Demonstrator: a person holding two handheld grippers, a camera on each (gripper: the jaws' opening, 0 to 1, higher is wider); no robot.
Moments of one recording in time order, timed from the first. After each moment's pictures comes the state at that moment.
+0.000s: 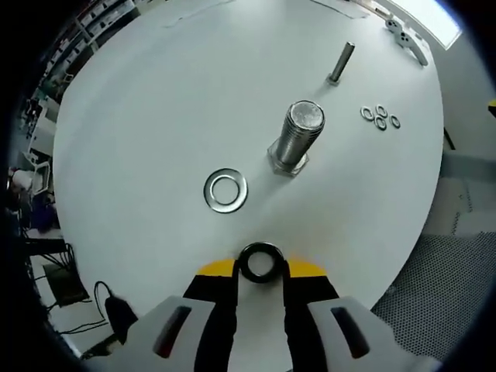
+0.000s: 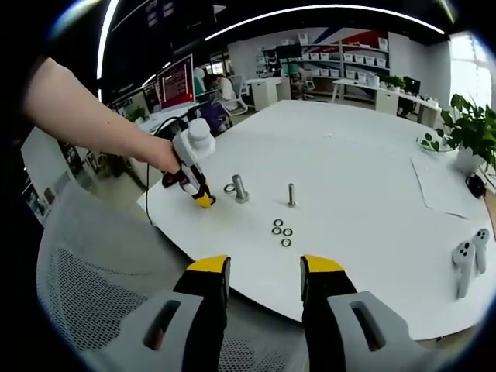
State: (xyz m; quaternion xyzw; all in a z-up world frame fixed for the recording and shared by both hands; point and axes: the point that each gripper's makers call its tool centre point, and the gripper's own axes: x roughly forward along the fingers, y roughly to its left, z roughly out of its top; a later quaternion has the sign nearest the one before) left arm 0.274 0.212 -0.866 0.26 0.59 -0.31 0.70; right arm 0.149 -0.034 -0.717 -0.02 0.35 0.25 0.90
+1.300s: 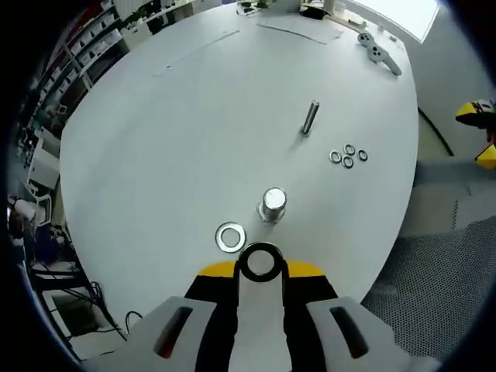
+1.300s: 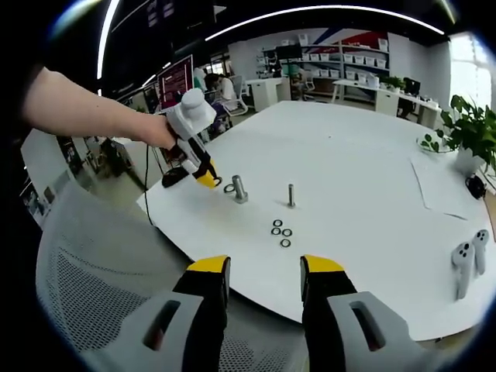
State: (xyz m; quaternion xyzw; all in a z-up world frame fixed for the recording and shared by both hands) left arm 0.288 0.171 -0.798 0.28 0.53 -0.36 0.71; right arm 0.150 -0.034 -0.717 -0.02 0.35 0.25 0.90
